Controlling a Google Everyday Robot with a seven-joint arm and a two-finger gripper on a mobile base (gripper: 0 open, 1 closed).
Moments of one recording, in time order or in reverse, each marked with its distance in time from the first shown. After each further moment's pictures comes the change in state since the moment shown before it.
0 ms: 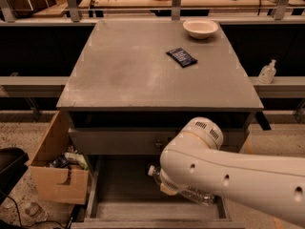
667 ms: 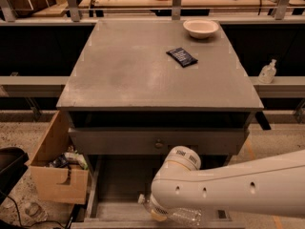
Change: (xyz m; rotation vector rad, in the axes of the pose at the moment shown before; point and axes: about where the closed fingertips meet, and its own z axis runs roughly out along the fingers) arm 0.012 0.069 0.085 -0.139 0.027 -0.081
